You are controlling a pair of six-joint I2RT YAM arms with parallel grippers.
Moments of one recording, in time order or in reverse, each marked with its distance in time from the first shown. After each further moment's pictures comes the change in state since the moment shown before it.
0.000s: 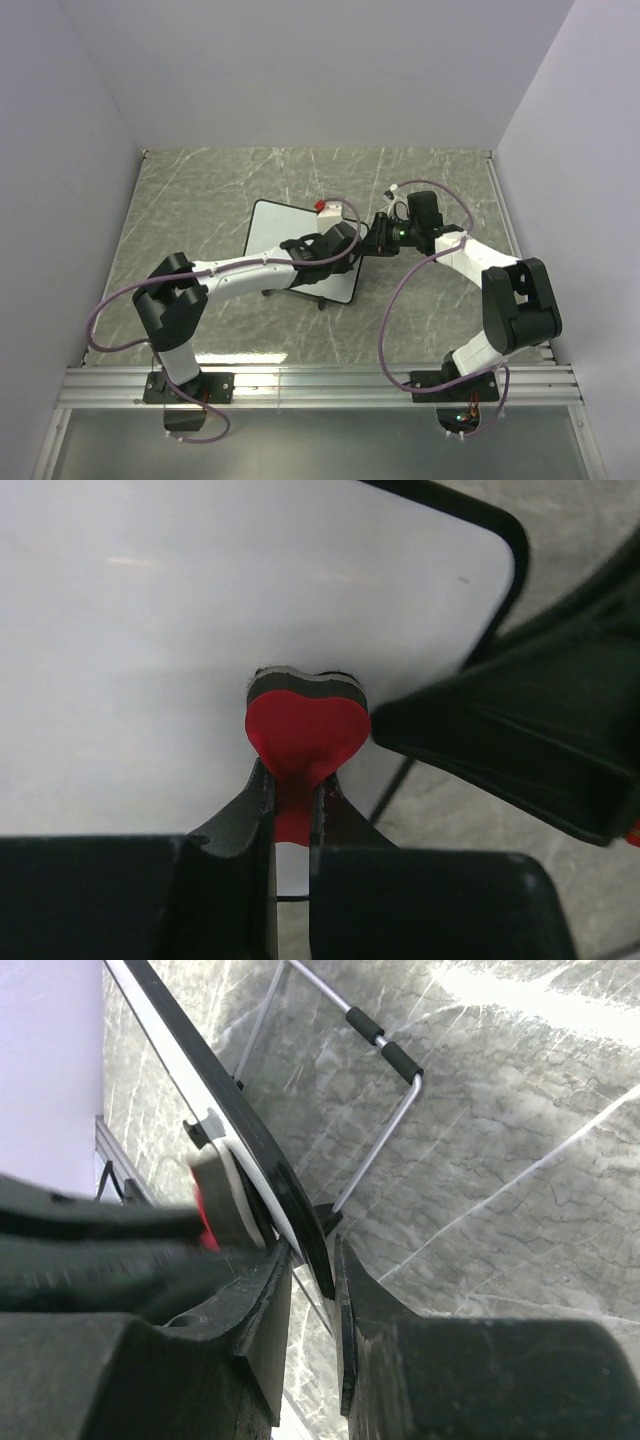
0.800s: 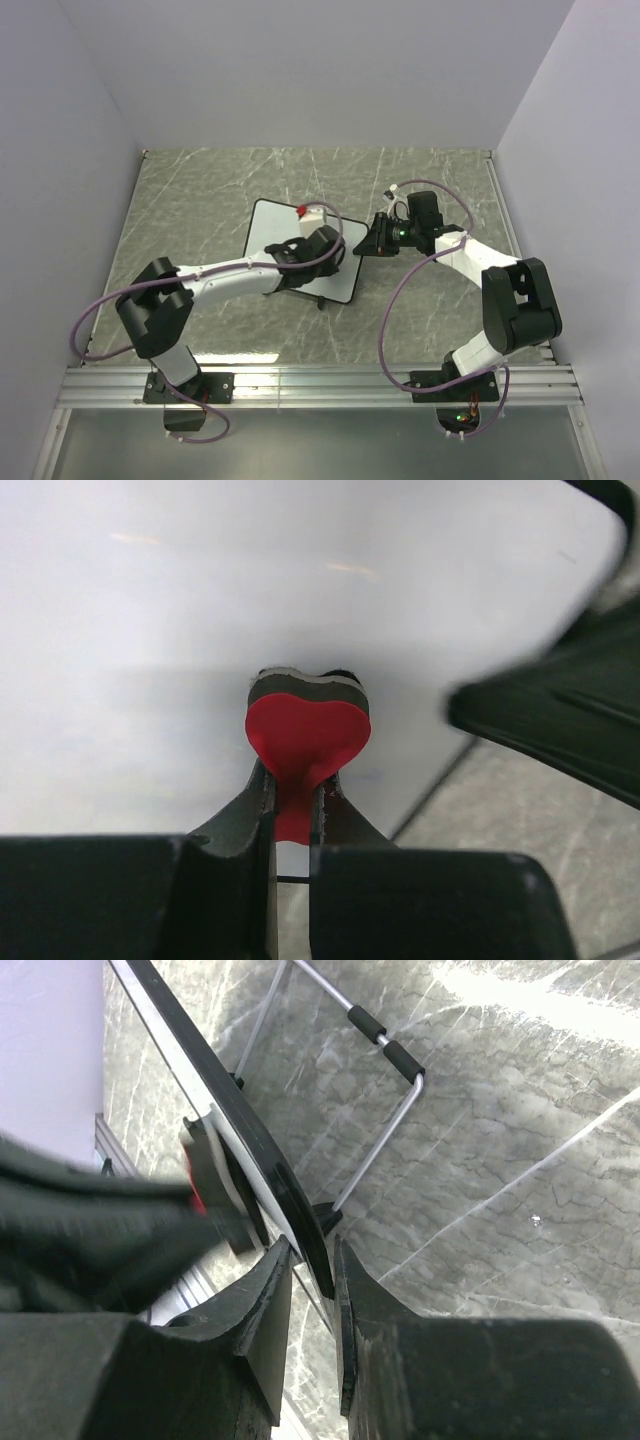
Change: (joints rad) left arm 0.013 -0.060 -0.110 0.047 0.019 -0.040; right arm -0.002 0.000 0.000 -0.002 -0.004 -0.008
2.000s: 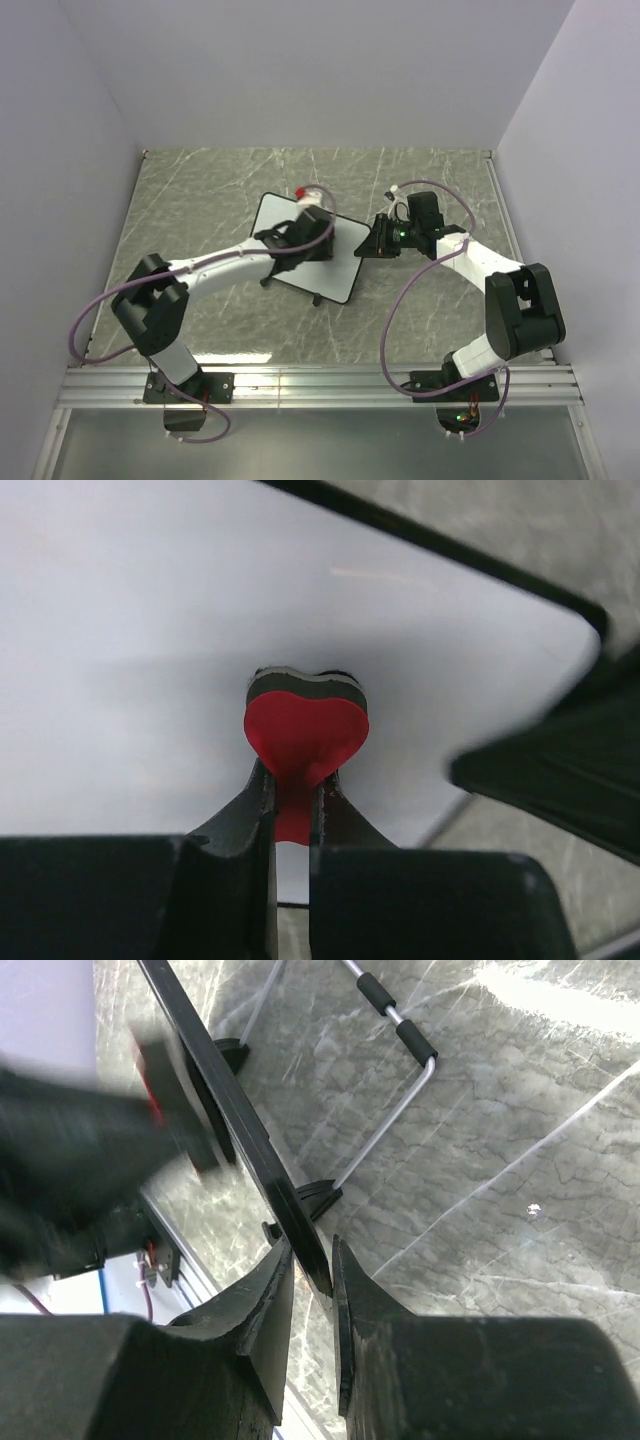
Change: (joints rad) left arm 0.163 -0.045 0.008 0.024 0.143 0.183; right arm 0.010 -0.036 0.000 -0.052 0.028 0.004
